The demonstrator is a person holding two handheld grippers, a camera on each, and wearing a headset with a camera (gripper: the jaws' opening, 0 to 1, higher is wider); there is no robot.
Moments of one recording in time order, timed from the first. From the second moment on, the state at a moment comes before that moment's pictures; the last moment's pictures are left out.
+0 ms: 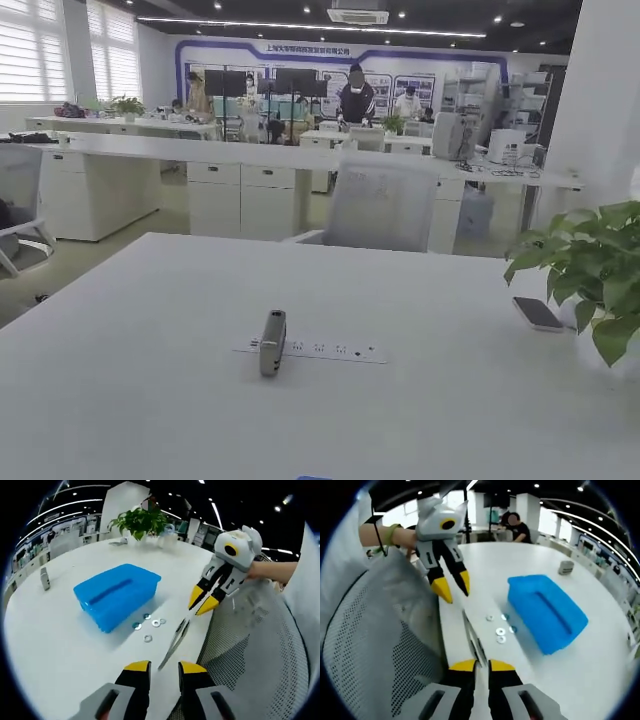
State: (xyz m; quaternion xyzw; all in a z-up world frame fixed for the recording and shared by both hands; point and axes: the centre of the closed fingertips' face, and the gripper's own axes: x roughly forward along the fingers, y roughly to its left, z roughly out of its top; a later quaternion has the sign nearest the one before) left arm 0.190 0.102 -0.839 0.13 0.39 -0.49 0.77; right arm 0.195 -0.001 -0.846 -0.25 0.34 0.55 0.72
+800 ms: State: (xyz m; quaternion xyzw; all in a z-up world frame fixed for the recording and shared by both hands) left arm 0.197 0.090 -0.866 0.30 0.36 -0.53 0.70; right arm 0.195 0.013 -0.869 -0.31 0.34 0.57 0.68
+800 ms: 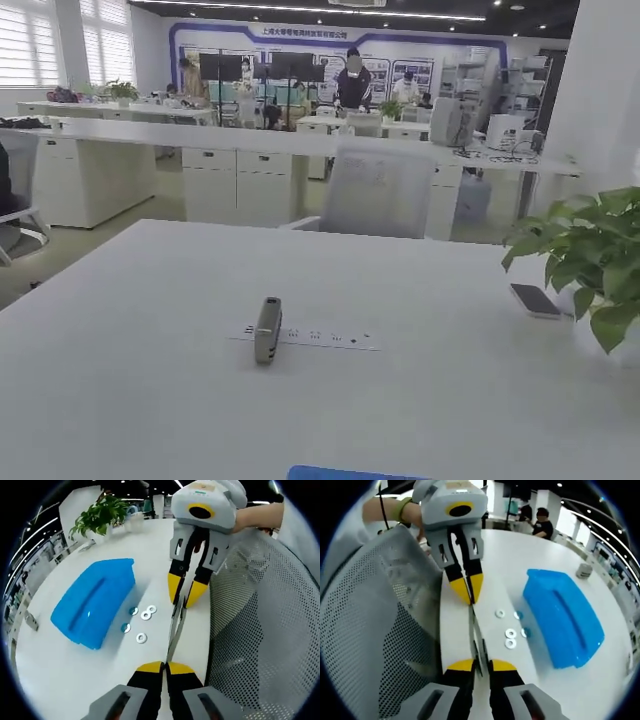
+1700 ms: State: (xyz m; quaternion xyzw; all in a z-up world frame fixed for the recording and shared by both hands) left arm 0.181 0.083 -0.783 0.35 0.29 -0.57 0.69; right arm 0.193 0.040 -0.863 -0.31 0.31 0.61 0.66
